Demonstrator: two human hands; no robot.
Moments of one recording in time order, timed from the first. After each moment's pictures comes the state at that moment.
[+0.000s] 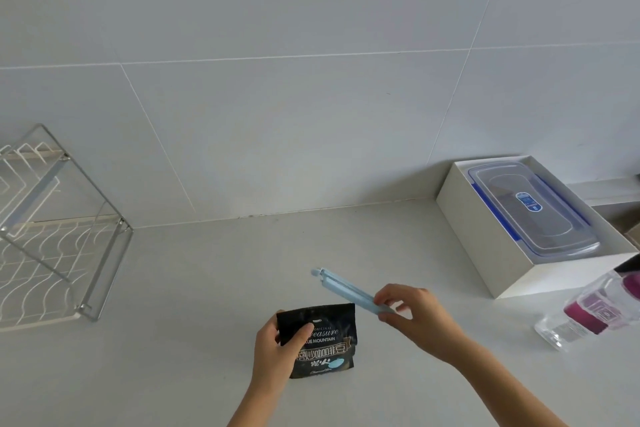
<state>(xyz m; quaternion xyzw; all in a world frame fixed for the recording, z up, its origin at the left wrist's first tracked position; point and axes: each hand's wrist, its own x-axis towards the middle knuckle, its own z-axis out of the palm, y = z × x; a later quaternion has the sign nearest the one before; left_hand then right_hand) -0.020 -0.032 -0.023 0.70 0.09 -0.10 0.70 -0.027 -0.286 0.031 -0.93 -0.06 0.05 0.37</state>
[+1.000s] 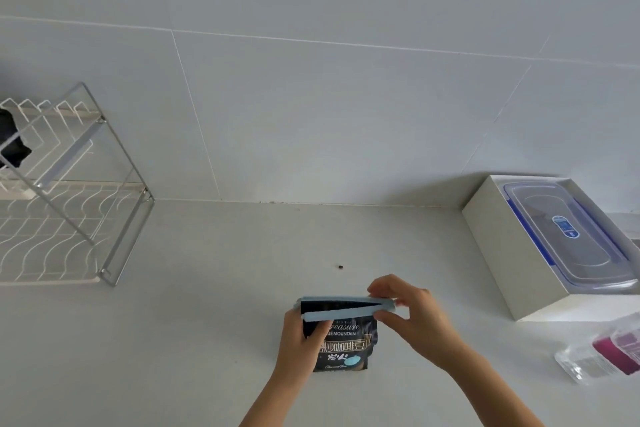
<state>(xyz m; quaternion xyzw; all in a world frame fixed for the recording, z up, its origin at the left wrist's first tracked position) -0.015 -0.037 -0.021 0.70 0.03 -0.07 0.71 -0.010 -0.241 0.049 -0.92 -0.07 0.06 0.37</state>
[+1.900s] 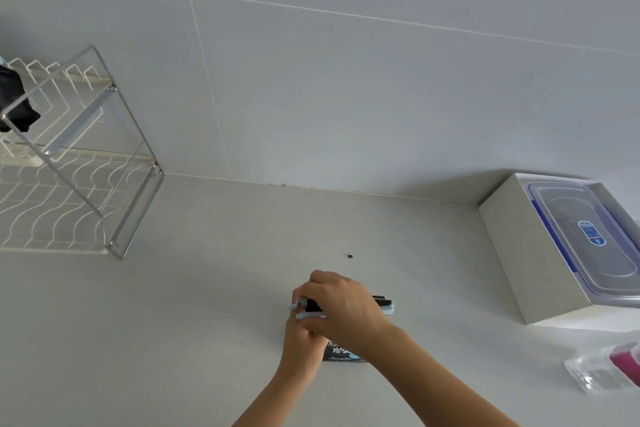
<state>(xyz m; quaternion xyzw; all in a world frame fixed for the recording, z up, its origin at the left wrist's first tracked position) -0.018 -0.040 -0.025 0.70 0.10 -0.05 0.71 0.017 -0.129 0.045 -0.94 -0.27 0.10 0.18</state>
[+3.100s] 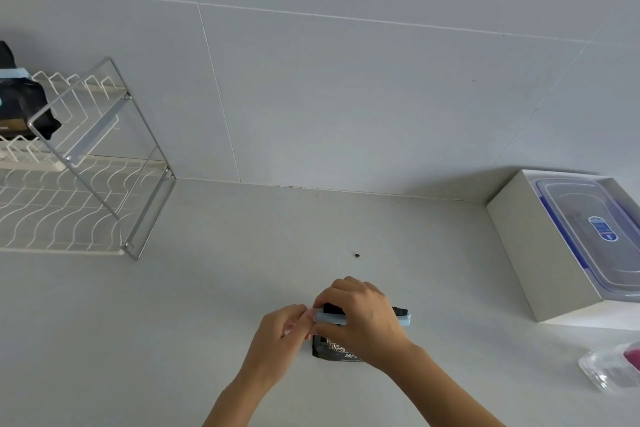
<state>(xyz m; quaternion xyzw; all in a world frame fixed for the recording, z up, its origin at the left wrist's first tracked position) -0.029 0.018 -0.003 0.81 -0.02 -0.10 0.58 -0.006 -0.143 0.035 -0.94 -0.21 0.02 0.28</state>
